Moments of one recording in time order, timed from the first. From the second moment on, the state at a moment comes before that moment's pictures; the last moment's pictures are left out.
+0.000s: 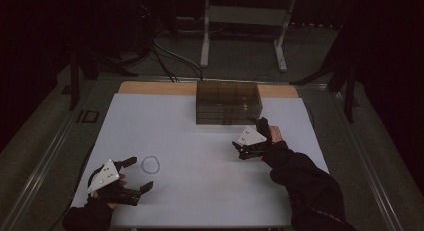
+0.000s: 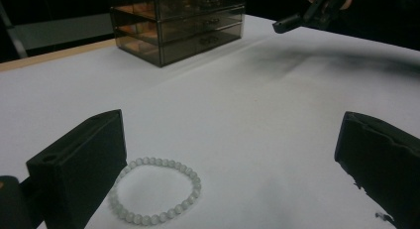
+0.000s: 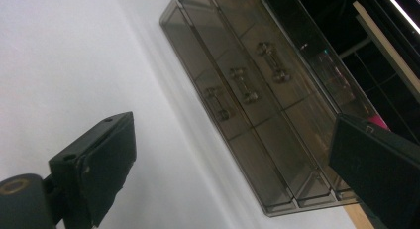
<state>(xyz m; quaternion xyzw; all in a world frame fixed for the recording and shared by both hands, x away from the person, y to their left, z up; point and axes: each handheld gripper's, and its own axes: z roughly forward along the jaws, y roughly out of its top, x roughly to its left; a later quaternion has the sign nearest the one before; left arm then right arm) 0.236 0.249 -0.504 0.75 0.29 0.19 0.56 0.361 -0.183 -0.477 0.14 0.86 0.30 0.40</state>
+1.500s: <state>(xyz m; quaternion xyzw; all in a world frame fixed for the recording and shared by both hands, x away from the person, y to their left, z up) 0.236 0.249 -0.503 0.75 0.29 0.18 0.56 0.385 -0.143 -0.506 0.07 0.85 0.07 0.52</state>
